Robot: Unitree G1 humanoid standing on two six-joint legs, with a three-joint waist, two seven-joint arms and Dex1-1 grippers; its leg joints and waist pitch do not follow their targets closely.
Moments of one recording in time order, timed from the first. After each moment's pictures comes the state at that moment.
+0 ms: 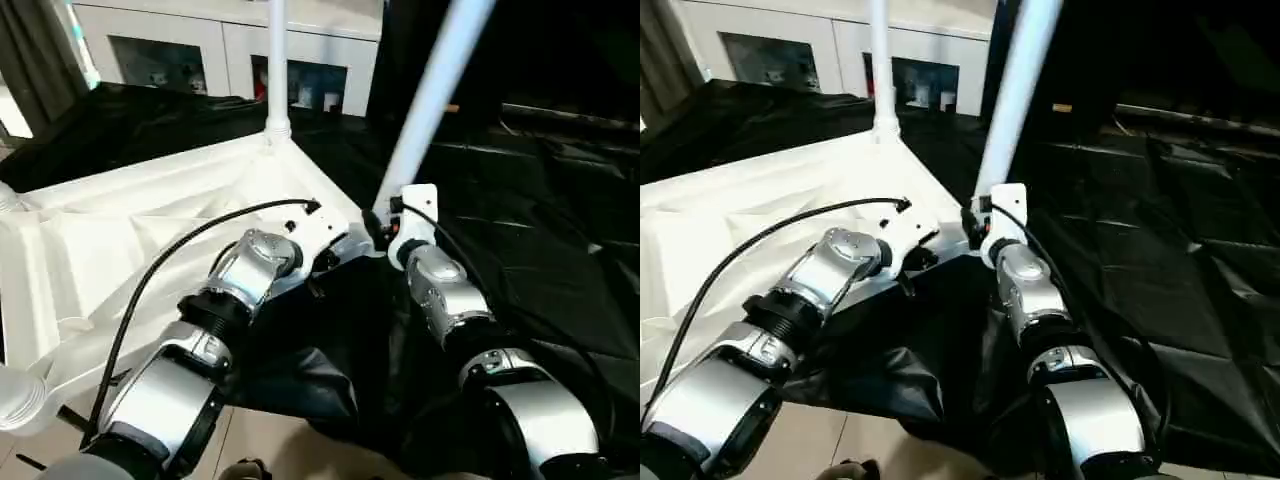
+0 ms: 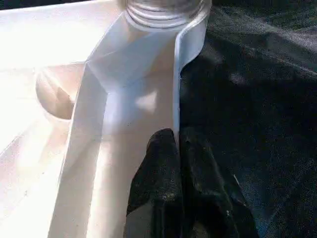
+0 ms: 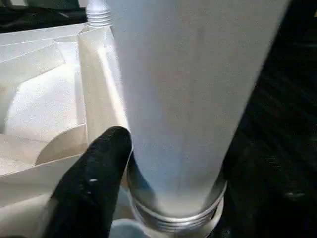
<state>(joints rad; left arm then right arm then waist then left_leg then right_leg) -0.85 0.11 -0.31 0.81 0.19 0.39 -0.66 -0.78 -0.01 -0.07 1.03 0.11 -0.05 0.17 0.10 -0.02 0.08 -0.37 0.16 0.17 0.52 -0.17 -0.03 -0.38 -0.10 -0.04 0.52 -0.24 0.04</state>
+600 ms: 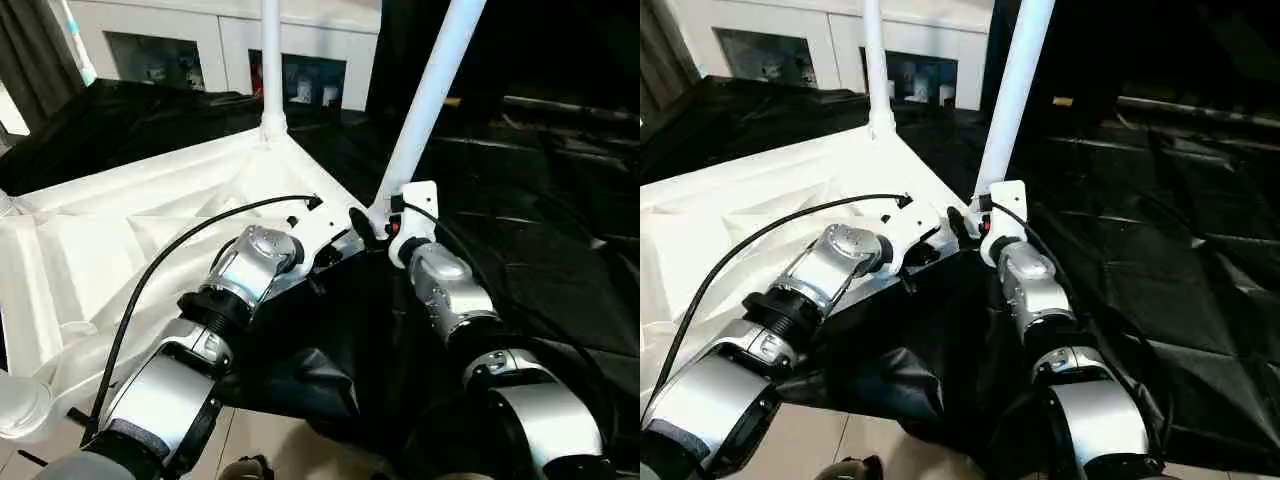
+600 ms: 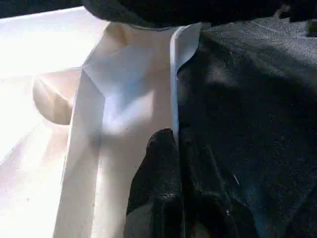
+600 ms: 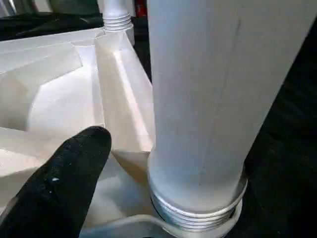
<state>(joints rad) -0.86 0.11 -0.31 0.81 0.19 0.35 -0.68 -0.77 -0.04 -0.08 0.98 0.11 -0.05 0.27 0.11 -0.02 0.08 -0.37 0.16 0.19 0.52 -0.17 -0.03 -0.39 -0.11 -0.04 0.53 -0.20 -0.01</state>
